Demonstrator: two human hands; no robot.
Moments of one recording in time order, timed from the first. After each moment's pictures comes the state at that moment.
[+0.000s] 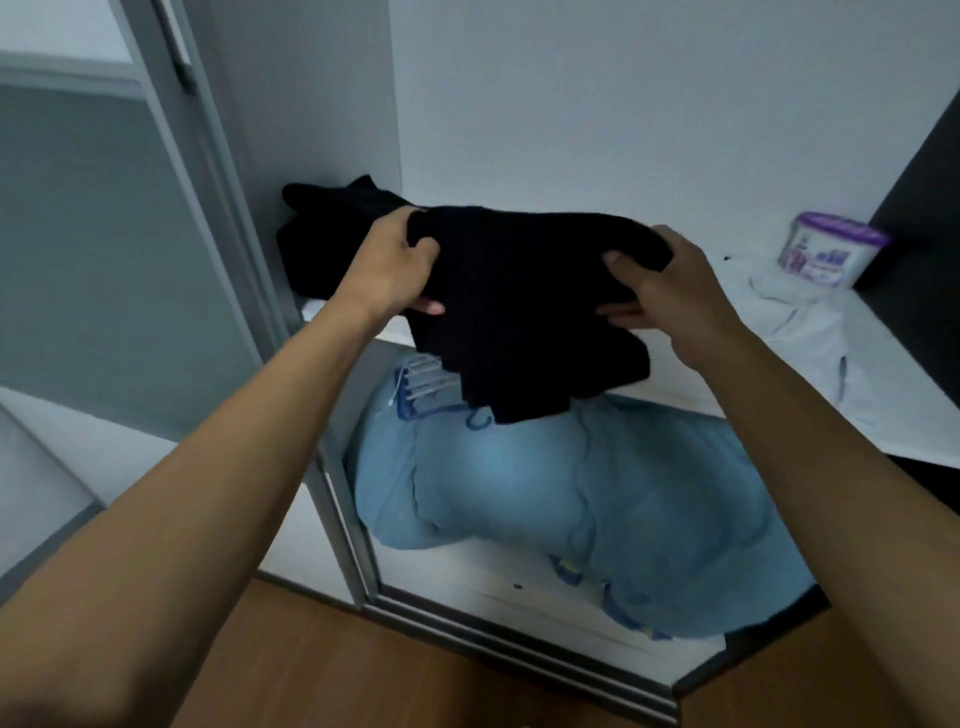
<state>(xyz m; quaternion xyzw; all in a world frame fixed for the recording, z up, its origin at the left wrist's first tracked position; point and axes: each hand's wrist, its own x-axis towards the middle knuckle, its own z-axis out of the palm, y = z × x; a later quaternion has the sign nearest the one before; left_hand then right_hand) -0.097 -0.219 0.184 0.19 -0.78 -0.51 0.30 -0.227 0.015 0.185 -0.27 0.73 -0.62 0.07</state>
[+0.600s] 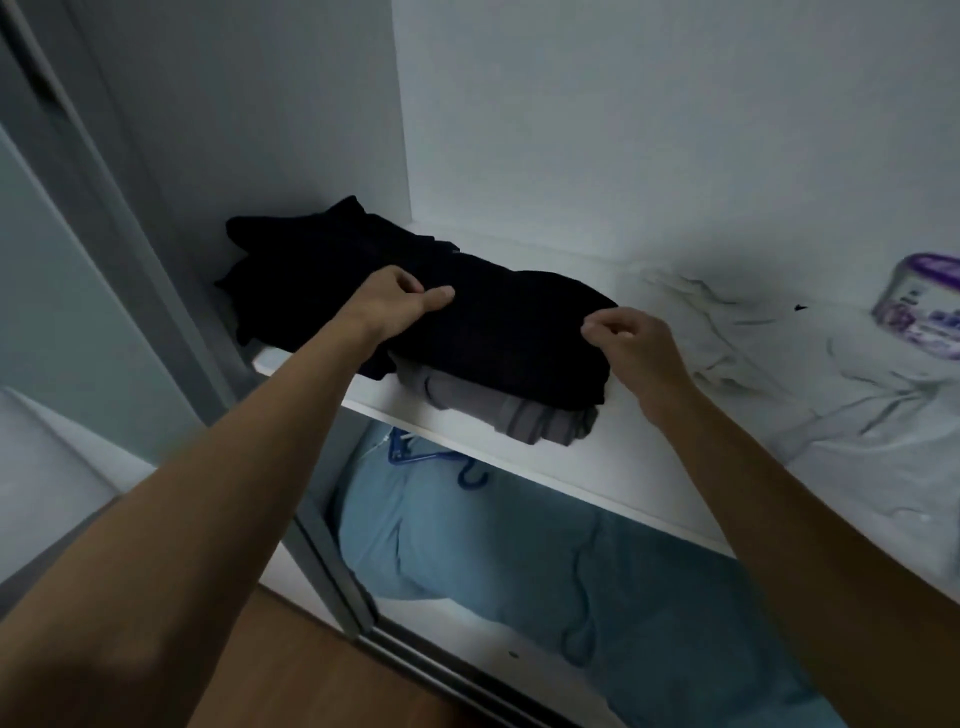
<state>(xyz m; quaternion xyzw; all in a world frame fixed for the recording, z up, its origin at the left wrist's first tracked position) -0.245 -0.296 0.144 0.37 -0.79 -0.44 0.21 -0.408 -0.066 0.102 -0.27 0.77 -0.57 0.06</state>
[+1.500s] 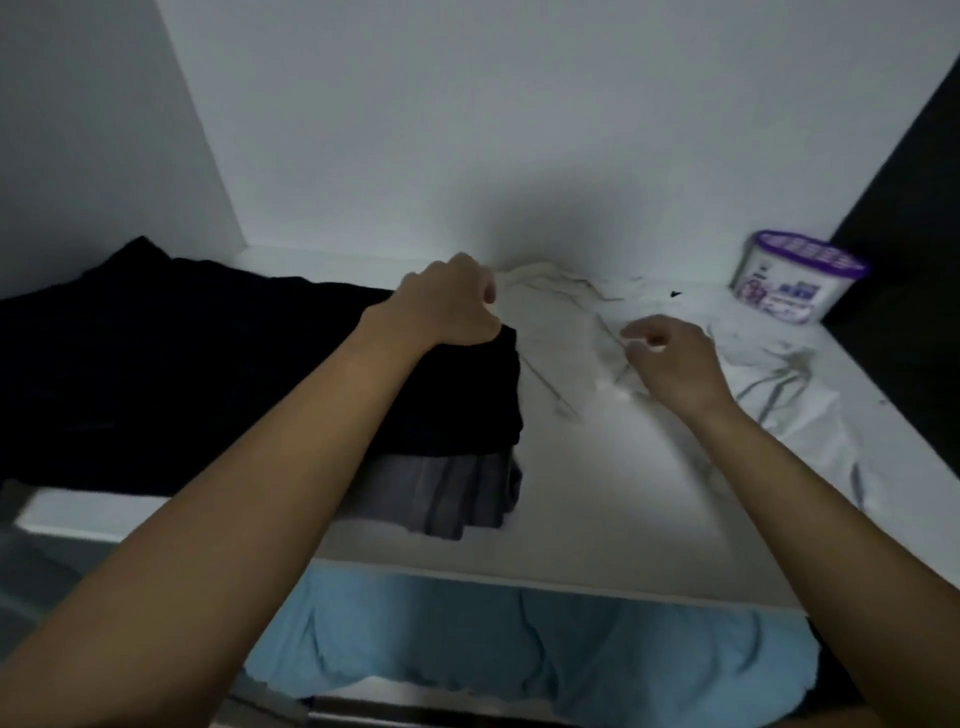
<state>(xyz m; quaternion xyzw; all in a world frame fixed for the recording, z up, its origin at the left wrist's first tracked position) -0.420 -0.236 0.175 0.08 -0.99 -0.14 0.01 -0.499 0.012 0.108 -0.15 0.91 -0.39 -0.06</state>
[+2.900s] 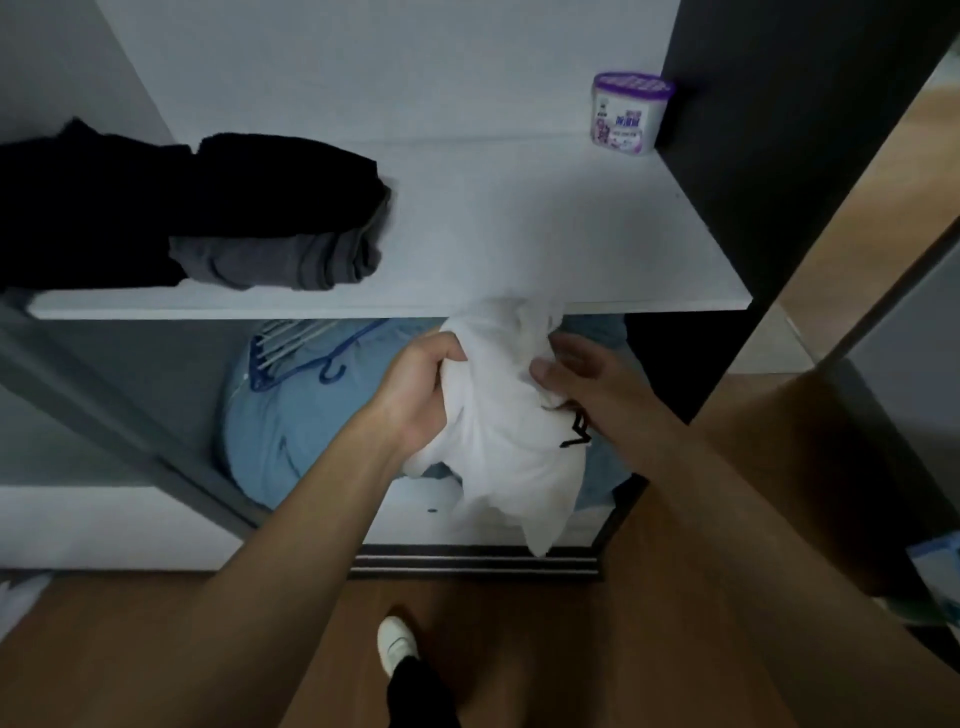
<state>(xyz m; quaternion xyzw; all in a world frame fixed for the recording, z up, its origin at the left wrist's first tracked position) -0.173 0.045 0.058 0.14 -0.51 -0.85 -0.03 -0.222 0.242 0.053 -0.15 0.70 -0.66 0.23</state>
